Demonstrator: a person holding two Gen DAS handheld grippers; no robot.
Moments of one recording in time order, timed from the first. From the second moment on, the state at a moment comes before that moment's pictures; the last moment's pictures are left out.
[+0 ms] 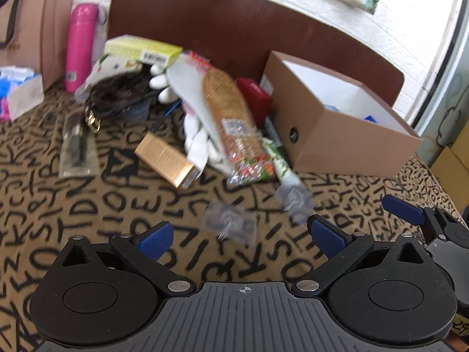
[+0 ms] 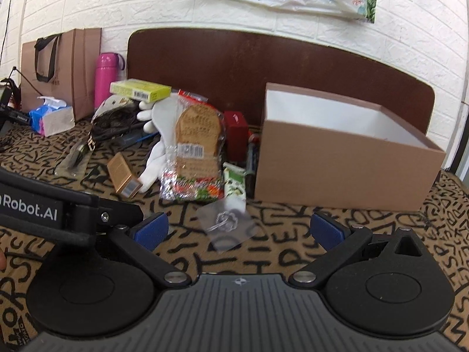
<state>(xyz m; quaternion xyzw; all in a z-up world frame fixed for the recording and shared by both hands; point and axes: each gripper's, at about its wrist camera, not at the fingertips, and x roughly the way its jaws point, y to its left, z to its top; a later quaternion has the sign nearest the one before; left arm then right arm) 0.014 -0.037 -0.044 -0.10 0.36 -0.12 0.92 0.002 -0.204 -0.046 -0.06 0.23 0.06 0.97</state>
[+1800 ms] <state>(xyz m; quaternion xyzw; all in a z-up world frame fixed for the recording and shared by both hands) 0.080 -0.048 -0.076 -0.12 0.41 -0.19 0.88 0.081 -0.212 -0.085 -0.08 0.30 0.14 0.94</state>
